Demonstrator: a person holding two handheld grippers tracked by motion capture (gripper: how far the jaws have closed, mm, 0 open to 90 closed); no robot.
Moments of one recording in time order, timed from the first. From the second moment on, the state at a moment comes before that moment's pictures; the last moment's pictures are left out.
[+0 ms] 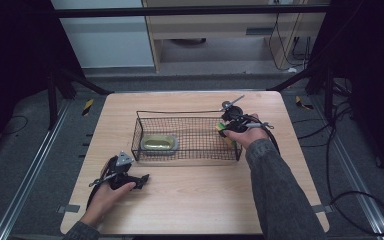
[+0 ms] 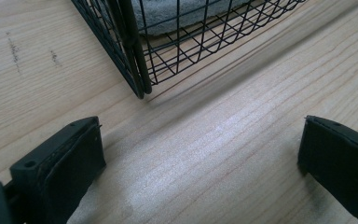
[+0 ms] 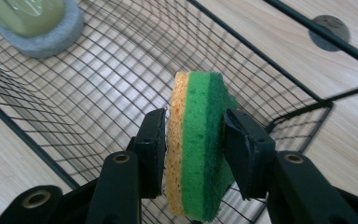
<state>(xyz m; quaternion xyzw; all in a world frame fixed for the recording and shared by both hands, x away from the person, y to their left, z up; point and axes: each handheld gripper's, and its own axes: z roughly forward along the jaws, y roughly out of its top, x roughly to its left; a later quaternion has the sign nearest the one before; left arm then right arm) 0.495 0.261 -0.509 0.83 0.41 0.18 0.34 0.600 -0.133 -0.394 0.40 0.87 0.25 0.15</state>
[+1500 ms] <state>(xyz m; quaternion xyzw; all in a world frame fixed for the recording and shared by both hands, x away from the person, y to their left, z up) 0.495 0.261 -0.509 0.83 0.41 0.18 0.34 0.535 -0.234 -0.400 0.51 0.76 0.32 0.23</state>
